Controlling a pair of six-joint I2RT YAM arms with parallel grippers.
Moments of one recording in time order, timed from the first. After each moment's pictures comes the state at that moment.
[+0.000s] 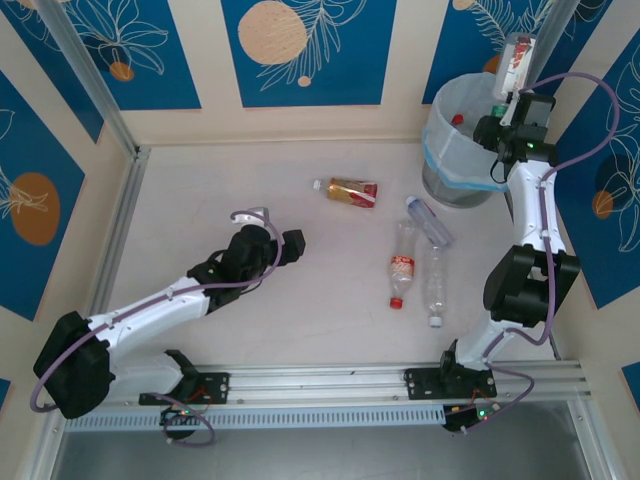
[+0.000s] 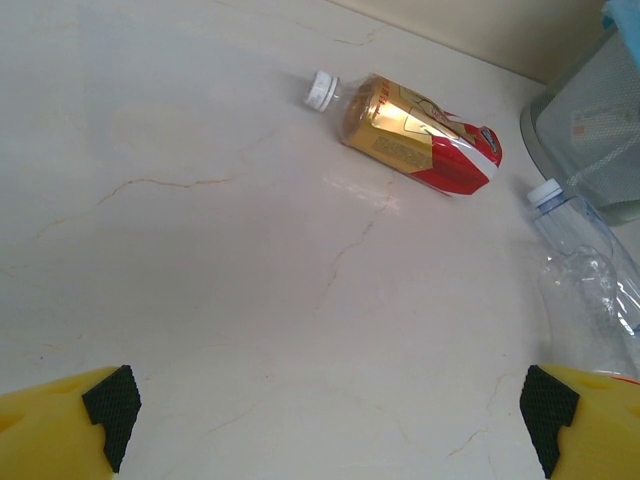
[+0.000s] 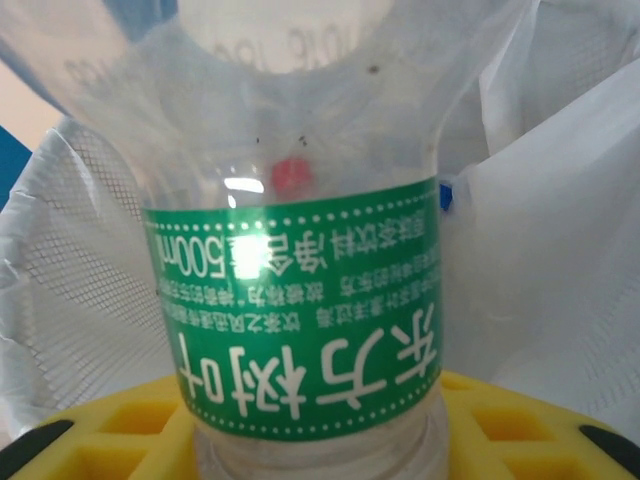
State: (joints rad) left arm -0.75 1.20 0.72 -0.07 -0.29 -0.71; right arm -0.25 1.71 1.71 -0.55 -0.08 0.16
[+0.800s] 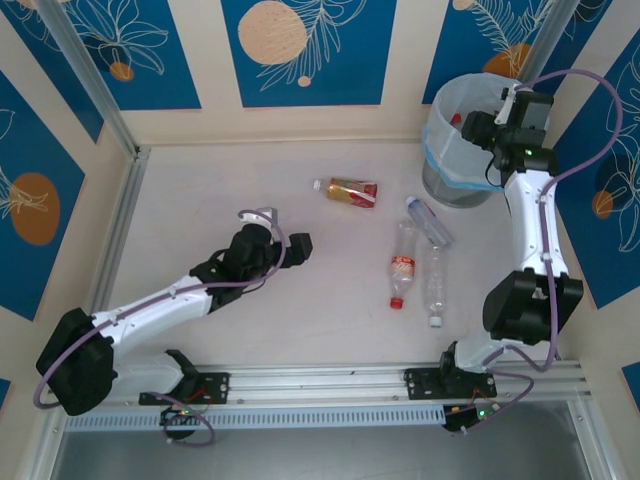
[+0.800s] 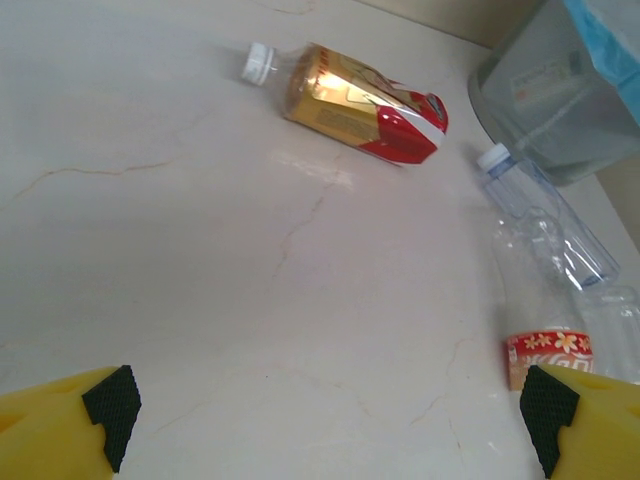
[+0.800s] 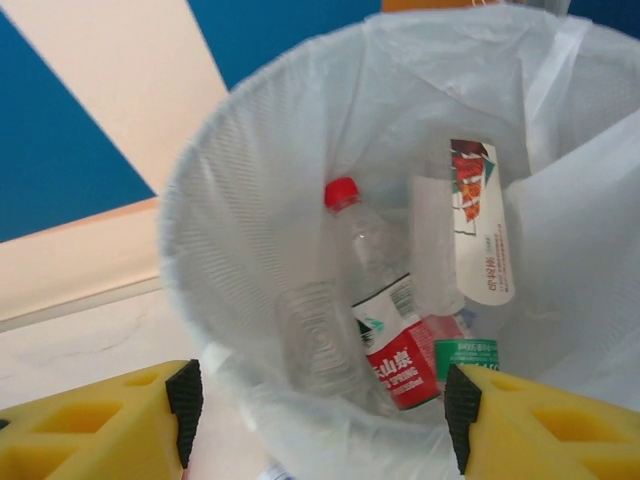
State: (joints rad) left arm -0.75 1.22 0.72 -0.01 -0.16 -0.66; right arm -0.19 1.56 1.65 -0.56 -0.08 0.18
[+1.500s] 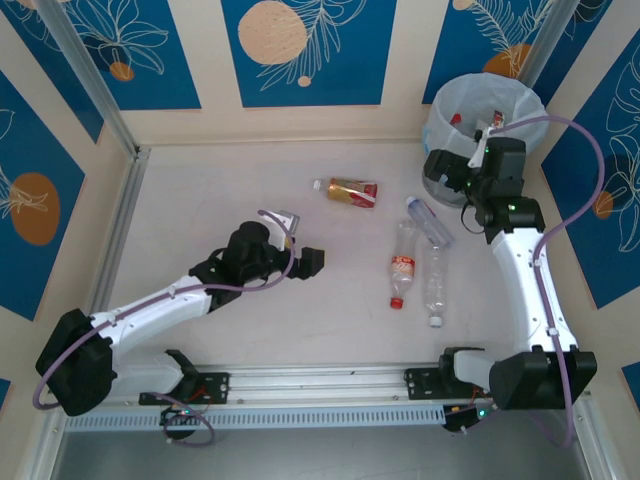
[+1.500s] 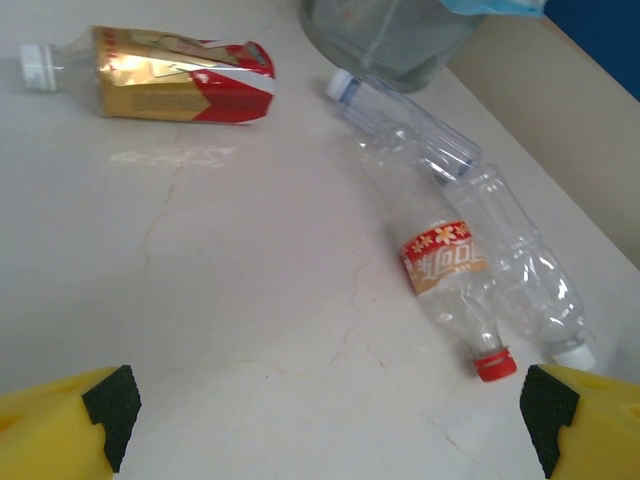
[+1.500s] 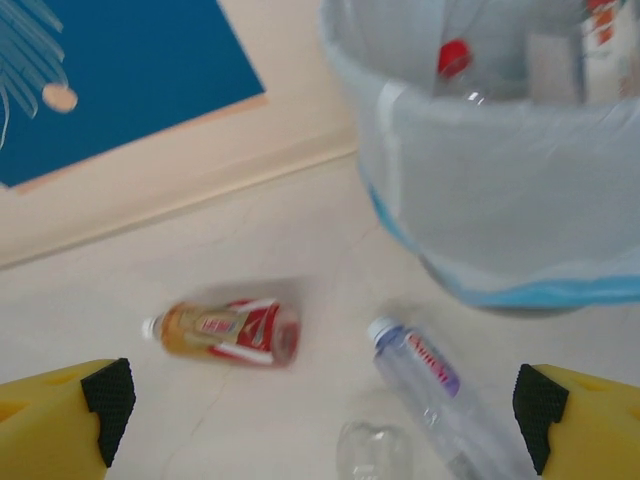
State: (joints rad) left arm -0.75 1.21 0.73 0.03 0.14 -0.39; right arm 0.00 1.19 1.27 -0.60 -0.07 0.32
